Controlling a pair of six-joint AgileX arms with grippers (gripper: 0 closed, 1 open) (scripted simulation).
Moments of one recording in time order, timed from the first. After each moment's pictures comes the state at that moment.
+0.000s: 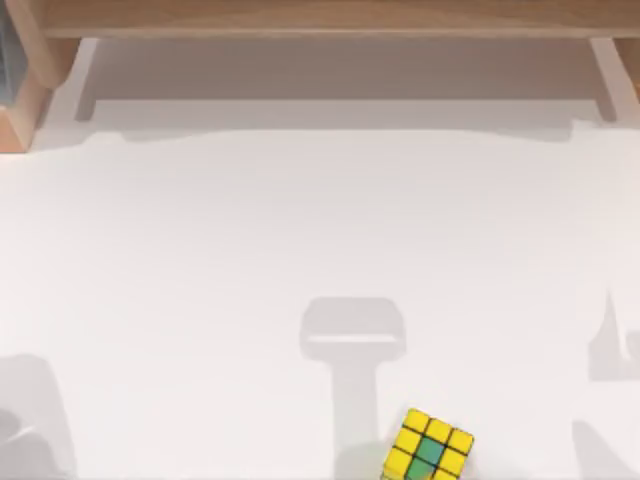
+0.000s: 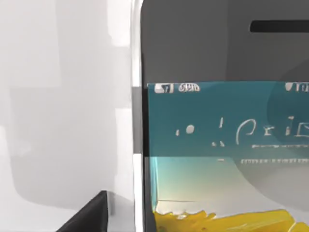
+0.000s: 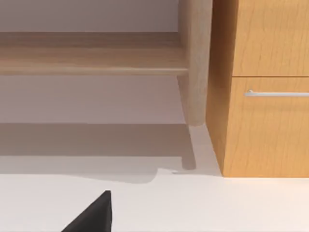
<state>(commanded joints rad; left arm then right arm) 0.51 1.42 0.50 -0.63 -0.01 0.24 0.00 0.00 0.00 0.00 0.00 0.00</state>
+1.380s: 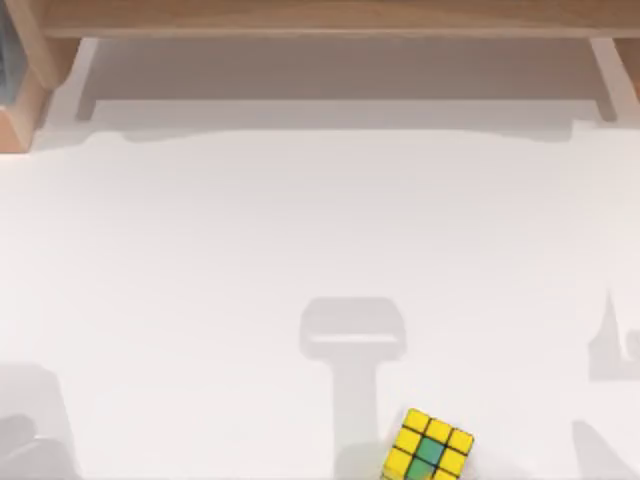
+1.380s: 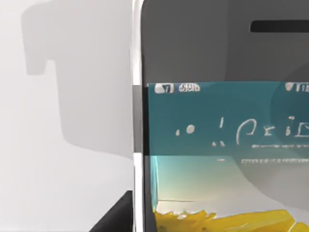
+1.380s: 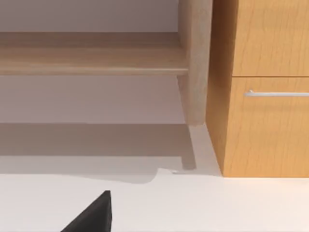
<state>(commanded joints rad) 0.51 1.33 0.57 -0.78 0.01 0.24 0.00 0.00 0.00 0.00 0.00 0.00</state>
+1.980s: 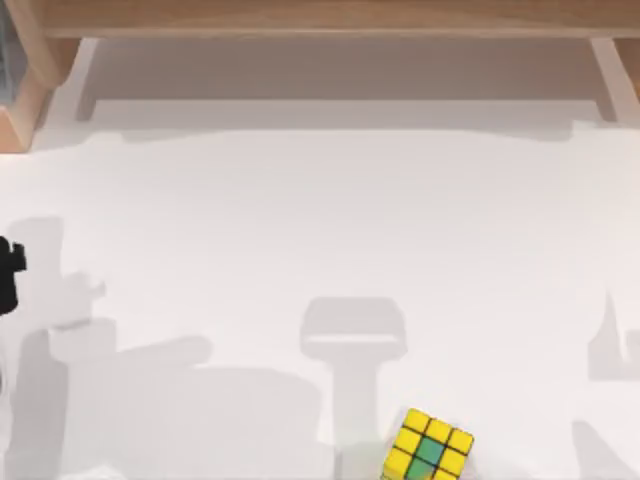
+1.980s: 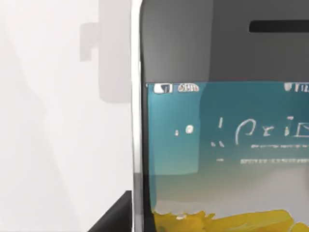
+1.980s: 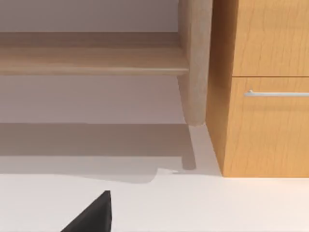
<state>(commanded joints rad) 0.11 1.33 0.84 -0.81 0.01 -0.15 0.00 0.00 0.00 0.00 0.00 0.00</state>
